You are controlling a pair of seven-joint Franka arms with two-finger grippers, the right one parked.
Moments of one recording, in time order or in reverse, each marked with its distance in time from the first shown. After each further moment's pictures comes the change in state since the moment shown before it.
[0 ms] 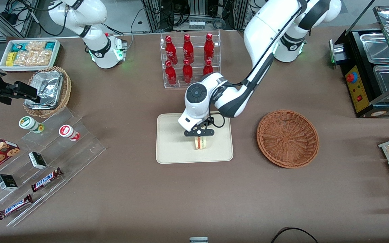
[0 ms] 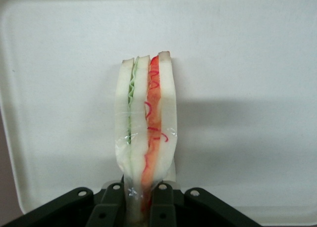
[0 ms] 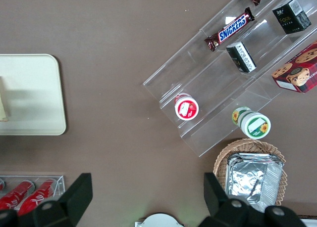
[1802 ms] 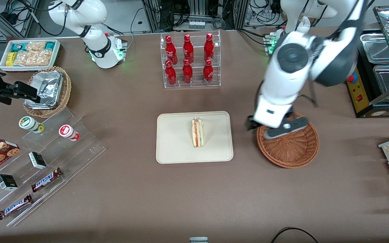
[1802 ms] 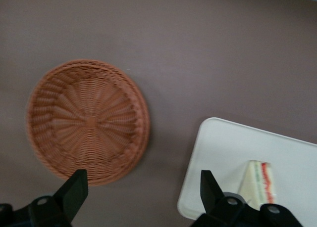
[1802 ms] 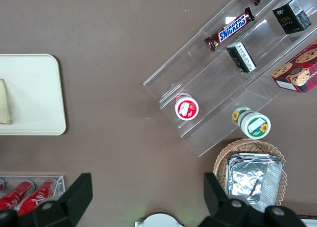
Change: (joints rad) arm 0.380 -0.551 0.029 -0.139 0.002 -0.335 0.133
